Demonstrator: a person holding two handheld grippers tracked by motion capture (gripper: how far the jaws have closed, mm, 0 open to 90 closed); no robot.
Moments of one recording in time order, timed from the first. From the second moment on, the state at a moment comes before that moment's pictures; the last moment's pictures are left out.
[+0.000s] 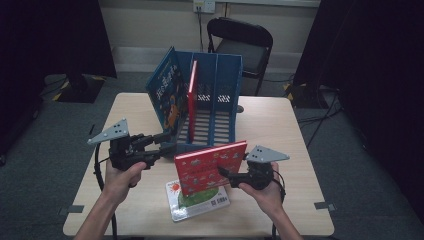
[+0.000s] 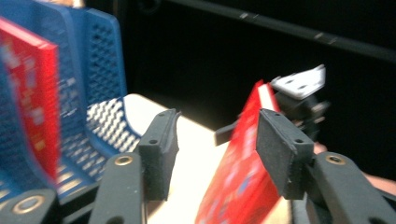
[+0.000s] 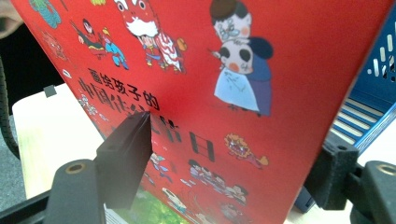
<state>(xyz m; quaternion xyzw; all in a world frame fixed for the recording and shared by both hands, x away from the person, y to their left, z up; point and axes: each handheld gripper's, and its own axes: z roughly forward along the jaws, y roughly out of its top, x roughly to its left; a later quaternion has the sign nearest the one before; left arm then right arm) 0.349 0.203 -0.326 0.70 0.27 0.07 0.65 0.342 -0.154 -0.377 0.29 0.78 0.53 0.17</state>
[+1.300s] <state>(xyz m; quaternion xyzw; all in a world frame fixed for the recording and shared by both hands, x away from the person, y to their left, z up) 0.368 0.174 -0.371 0.74 0.28 -0.01 0.61 0.355 -0.158 -0.363 0.31 0.76 0.54 0.17</state>
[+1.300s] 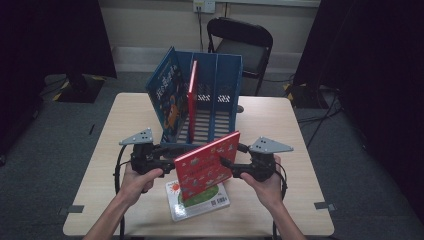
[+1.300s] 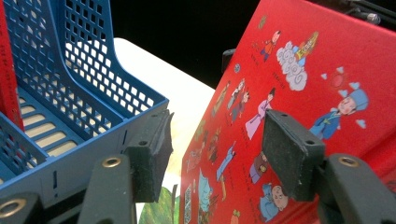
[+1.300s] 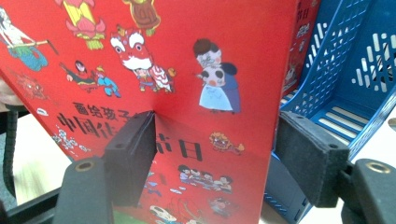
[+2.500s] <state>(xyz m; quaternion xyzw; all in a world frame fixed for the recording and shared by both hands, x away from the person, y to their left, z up) 0.354 0.153 -0.371 0.77 0.22 0.02 0.60 0.358 -0.146 -0.371 0.29 0.78 0.53 0.15</state>
